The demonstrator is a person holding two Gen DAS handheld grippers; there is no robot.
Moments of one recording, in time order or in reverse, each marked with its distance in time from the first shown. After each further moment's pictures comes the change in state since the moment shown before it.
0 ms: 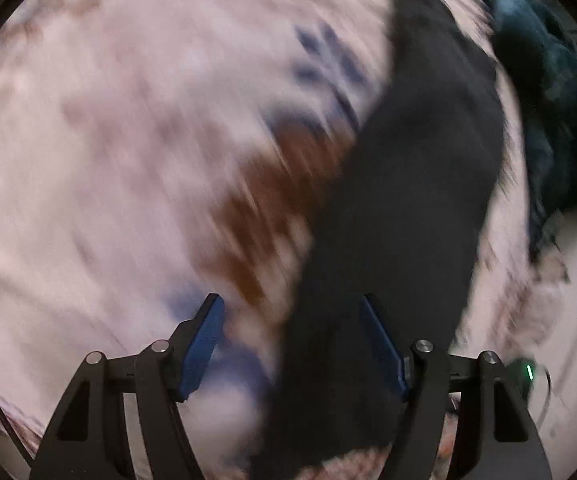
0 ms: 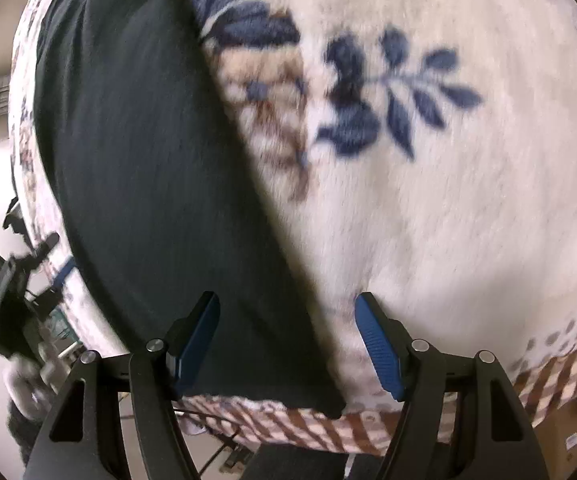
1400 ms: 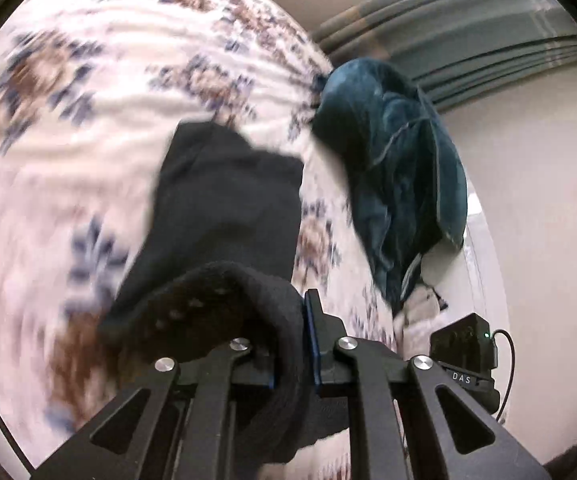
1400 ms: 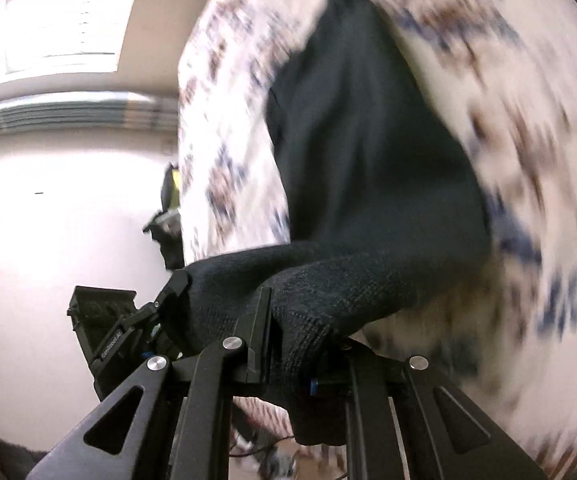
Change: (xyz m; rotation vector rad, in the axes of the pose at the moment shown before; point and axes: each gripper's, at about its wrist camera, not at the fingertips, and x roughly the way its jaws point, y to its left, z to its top) left arm -0.100 -0.114 0.082 0.203 -0.396 -0.418; right arm -0.153 0.105 0.042 -0.254 -0.307 0.487
